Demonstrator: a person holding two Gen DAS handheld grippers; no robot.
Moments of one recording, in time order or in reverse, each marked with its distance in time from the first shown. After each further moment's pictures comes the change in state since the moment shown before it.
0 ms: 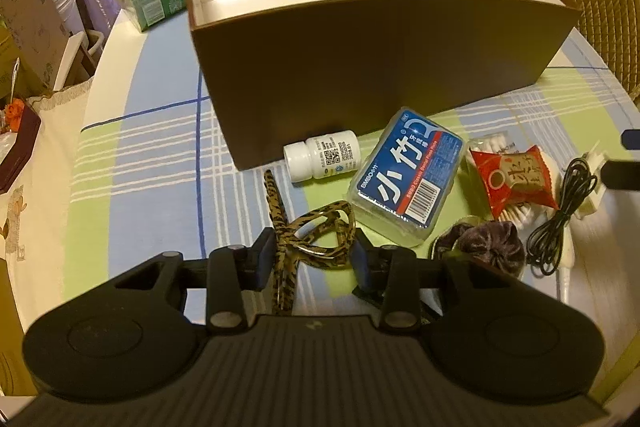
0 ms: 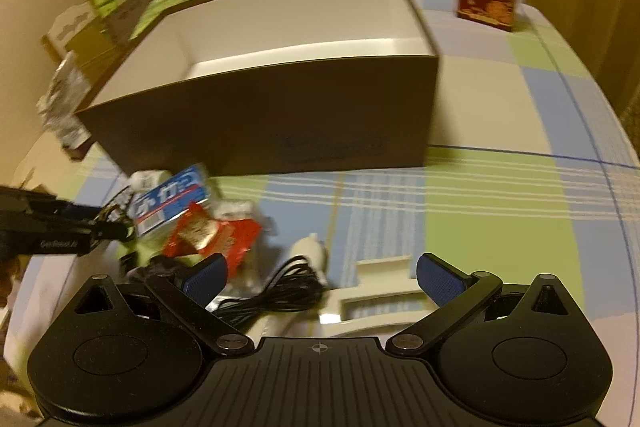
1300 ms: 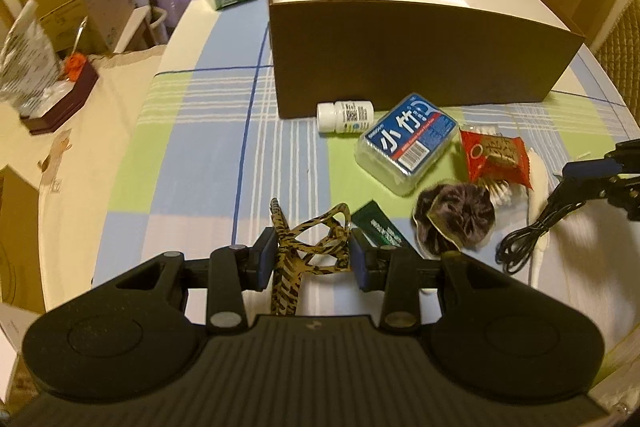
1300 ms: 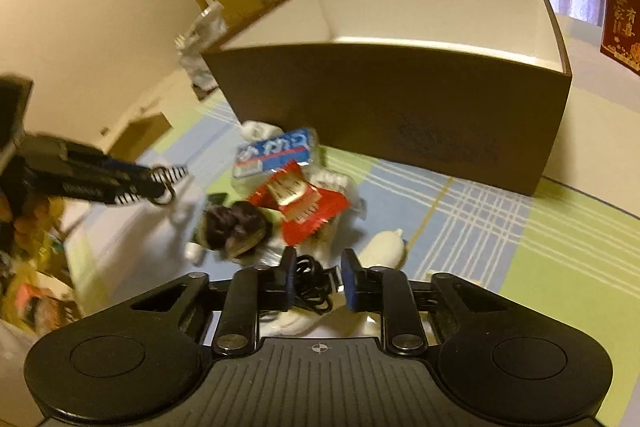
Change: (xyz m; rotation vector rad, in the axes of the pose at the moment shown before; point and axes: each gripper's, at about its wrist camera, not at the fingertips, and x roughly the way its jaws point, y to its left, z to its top) left arm -0.059 -0.022 -0.048 -0.188 -0.037 0.132; right arm 0.002 -0.020 -0.010 -0.283 0.027 0.386
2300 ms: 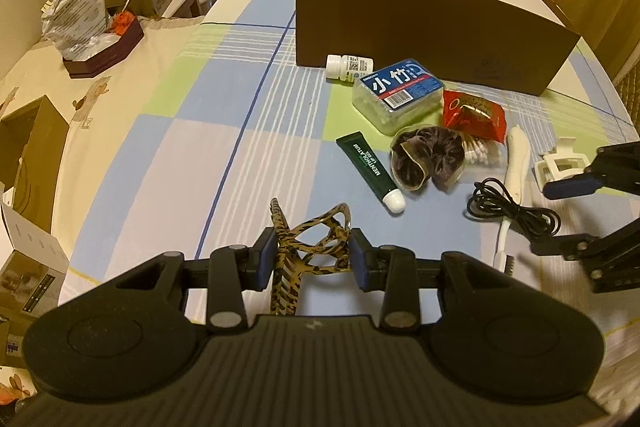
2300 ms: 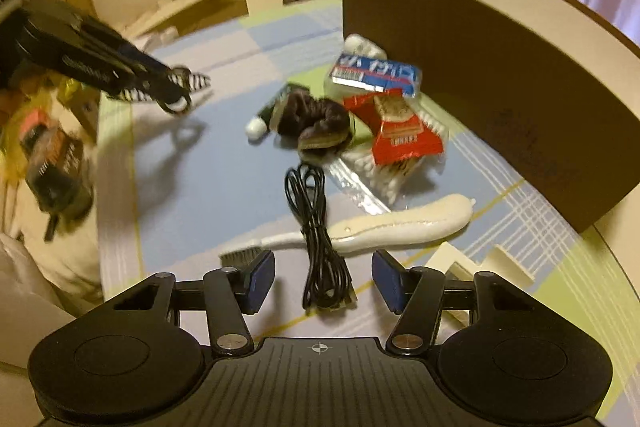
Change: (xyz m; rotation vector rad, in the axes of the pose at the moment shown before) left arm -0.040 -0.028 -0.059 -0.156 -0.005 0.076; right arm 0.027 0.042 -0.036 -0.460 0.222 0.022
